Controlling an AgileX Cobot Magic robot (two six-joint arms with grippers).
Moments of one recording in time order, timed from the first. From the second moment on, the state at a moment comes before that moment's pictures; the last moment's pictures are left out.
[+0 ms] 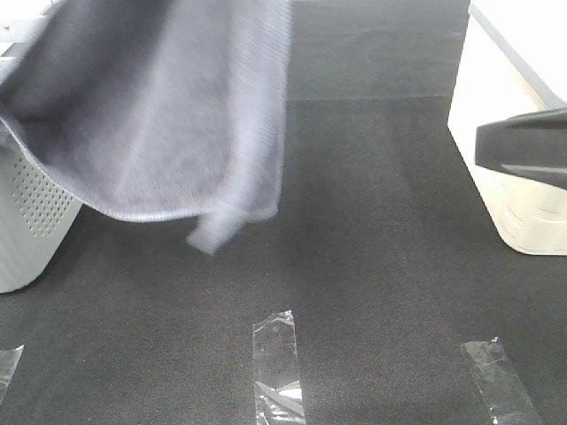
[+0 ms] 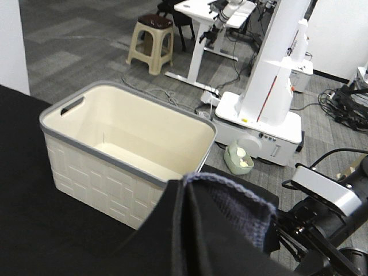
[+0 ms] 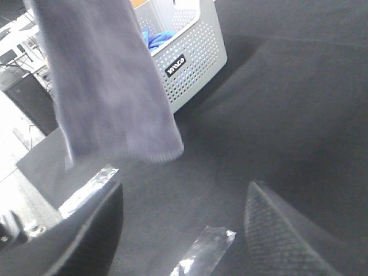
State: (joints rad) left arm -0.43 1.64 -1.97 -0.94 1.00 0.60; right arm -0.04 0.81 -0.51 1.22 0.90 -1.17
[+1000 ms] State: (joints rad) left arm -0.50 1.68 -1.97 -0.90 0.95 0.59; right arm 0.48 1.29 -0.51 1.07 0.15 -0.97
